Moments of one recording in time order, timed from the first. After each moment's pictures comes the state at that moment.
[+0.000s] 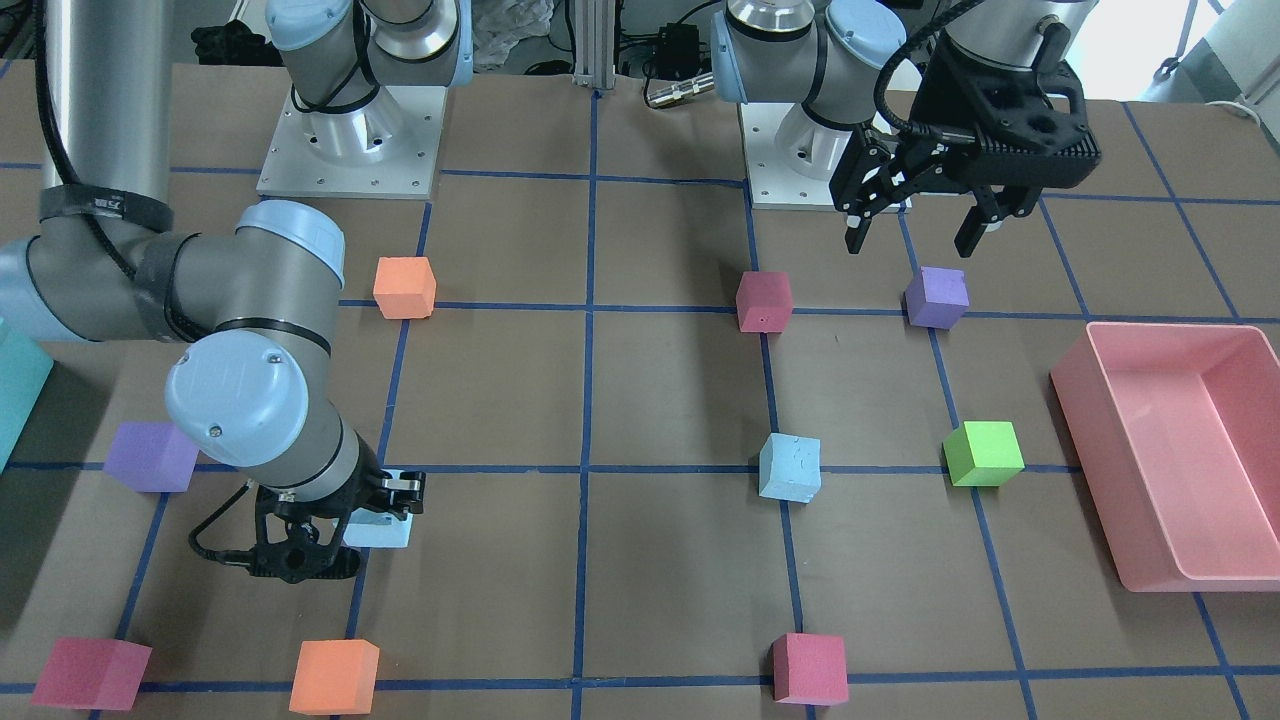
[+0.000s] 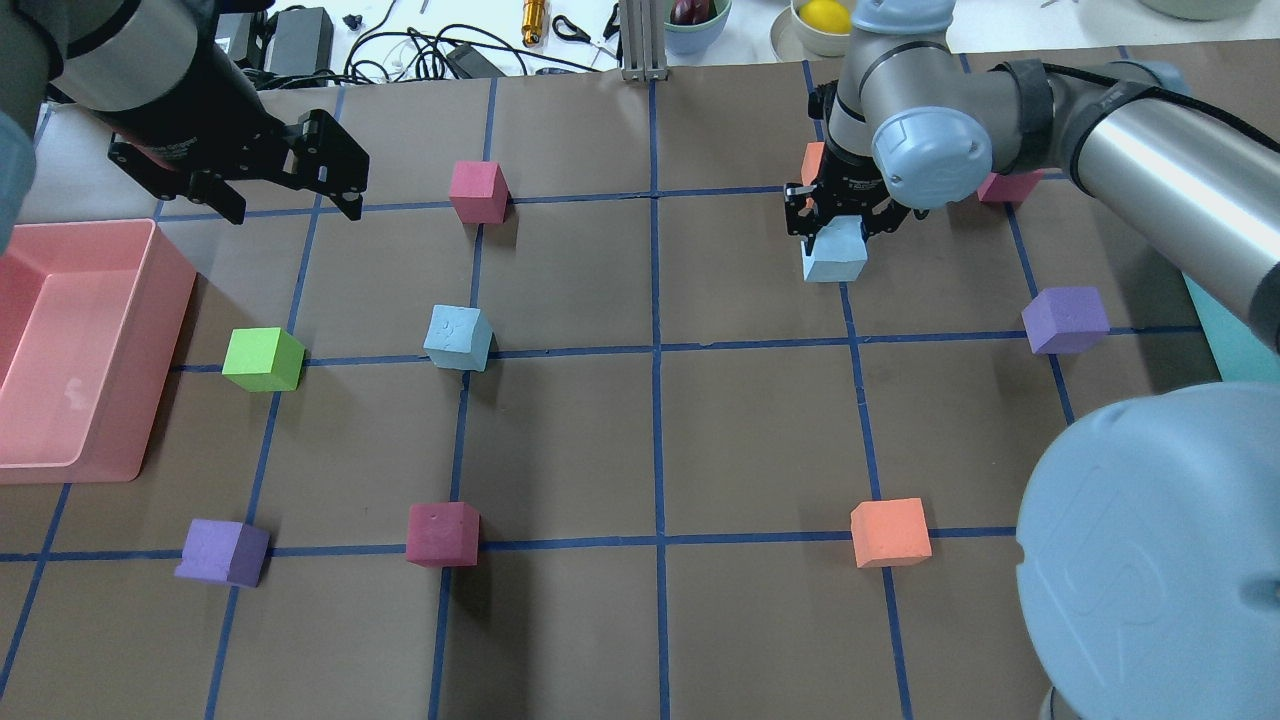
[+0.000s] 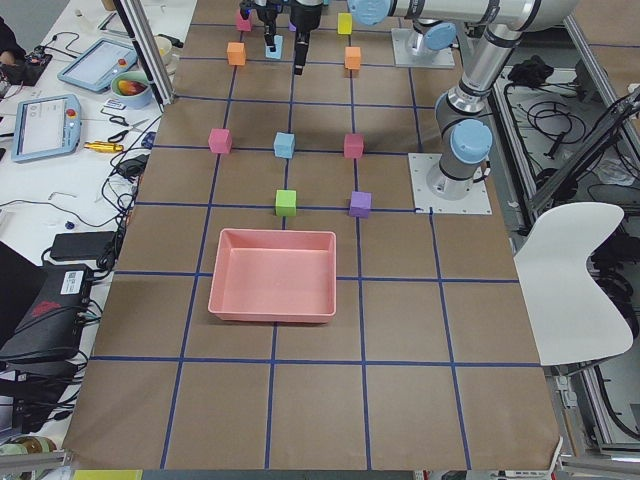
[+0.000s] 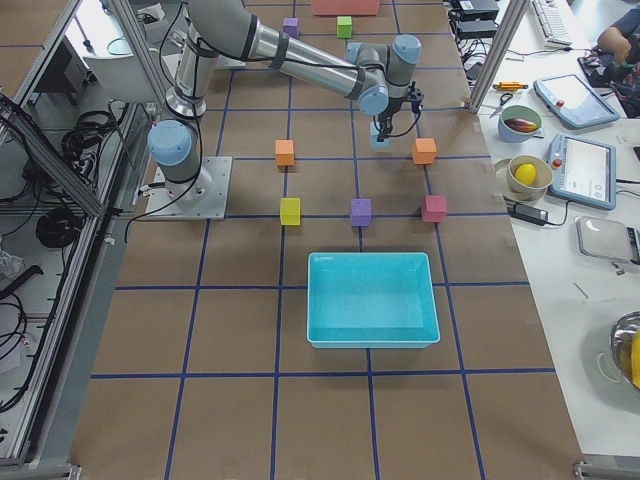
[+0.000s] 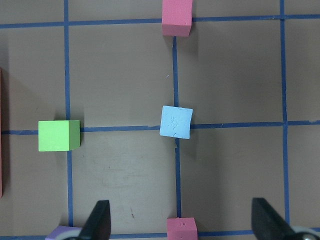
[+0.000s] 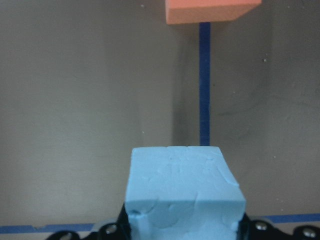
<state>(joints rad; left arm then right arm) -1.53 -1.51 -1.59 -1.47 1.57 0.06 1.63 -1.06 1.48 -1.94 -1.56 0.09</state>
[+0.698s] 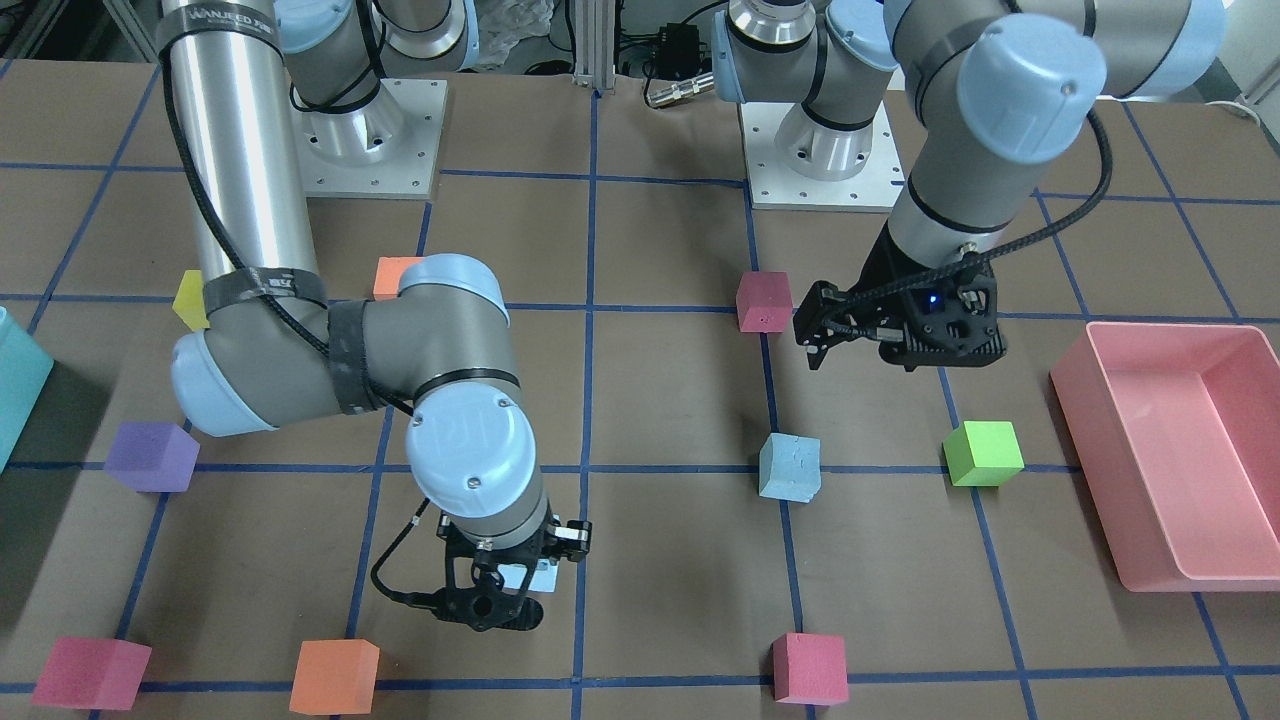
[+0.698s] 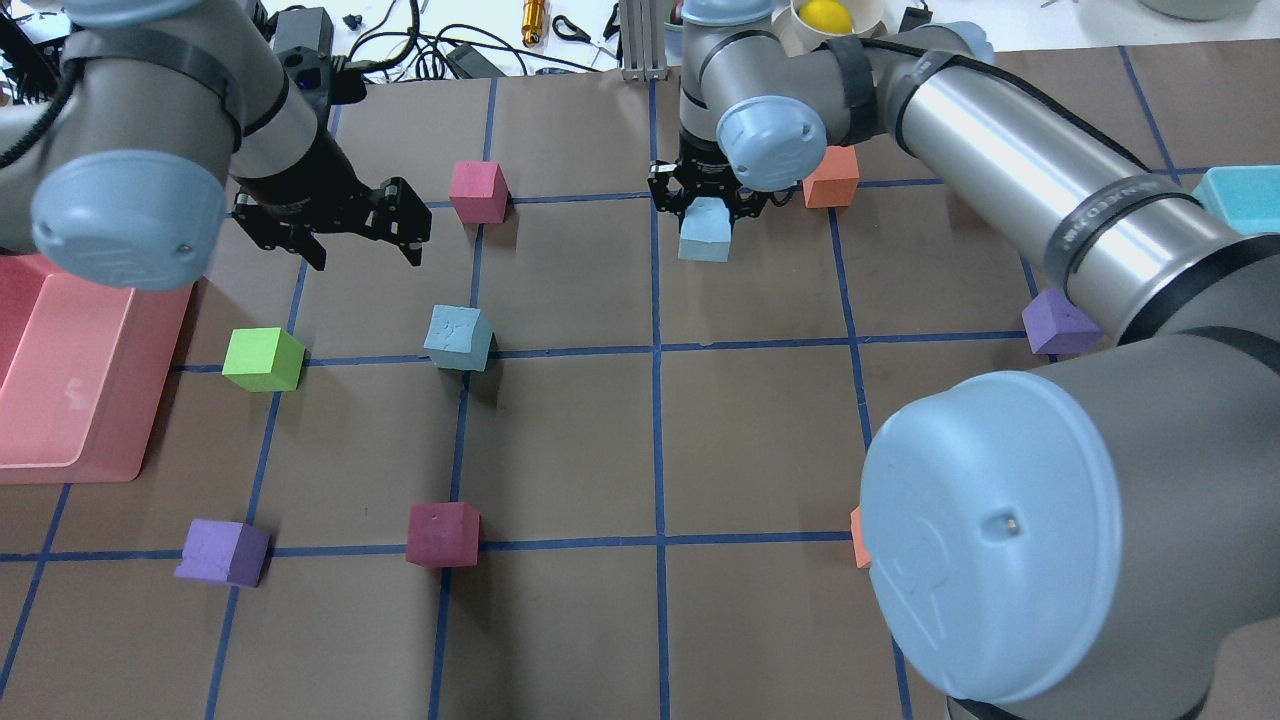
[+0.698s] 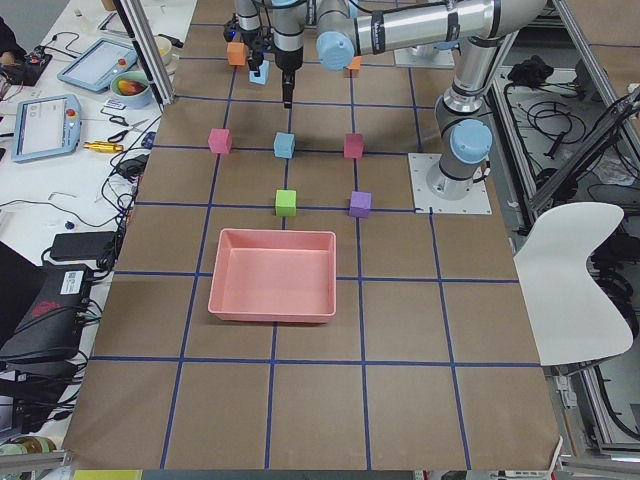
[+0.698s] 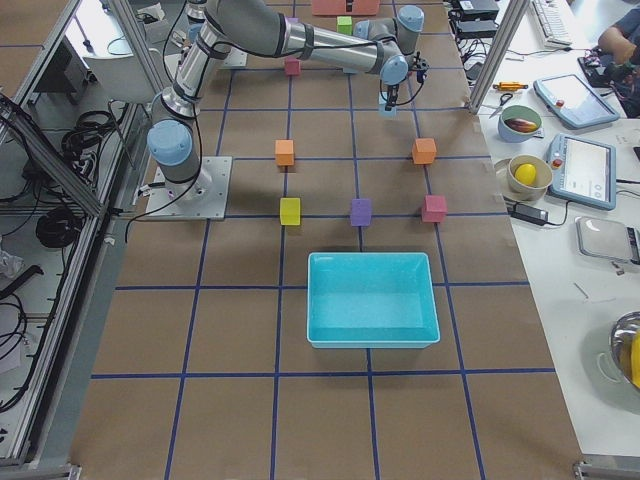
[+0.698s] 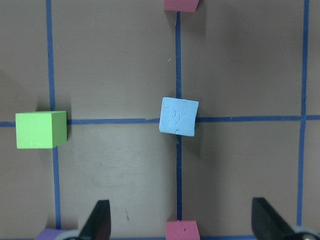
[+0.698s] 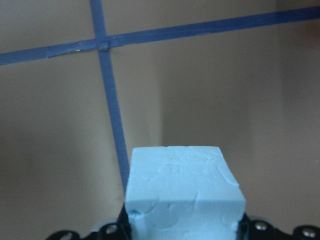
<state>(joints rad) -1.53 -1.68 -1.75 -1.24 1.56 0.04 1.83 -0.86 1.22 -1.91 -1.53 0.39</state>
